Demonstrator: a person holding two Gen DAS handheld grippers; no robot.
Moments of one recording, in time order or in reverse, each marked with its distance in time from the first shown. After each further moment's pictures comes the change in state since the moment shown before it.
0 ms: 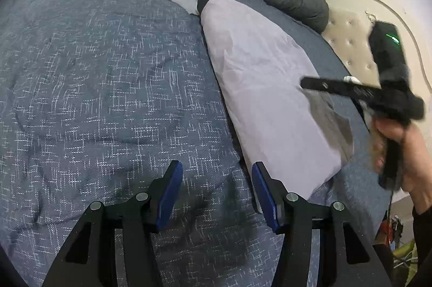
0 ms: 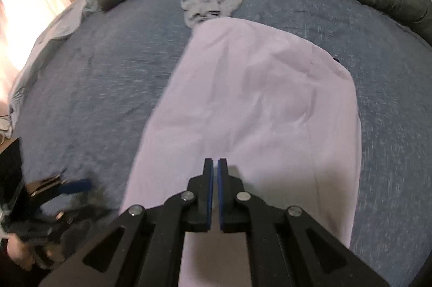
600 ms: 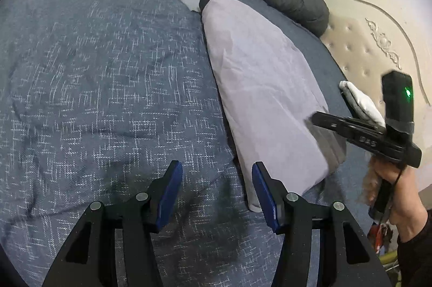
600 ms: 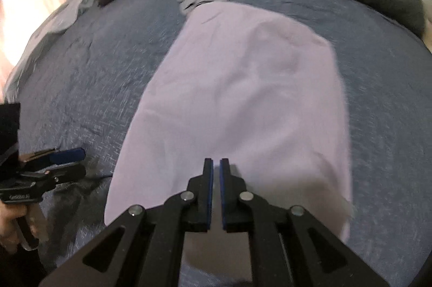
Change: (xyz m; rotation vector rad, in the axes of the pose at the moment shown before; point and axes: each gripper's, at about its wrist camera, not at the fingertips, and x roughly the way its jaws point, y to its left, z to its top) left arm -0.002 0.005 0.000 -0.052 0.016 -0.023; right arm -0.020 -0.005 -0.054 0.049 -0.024 -0.051
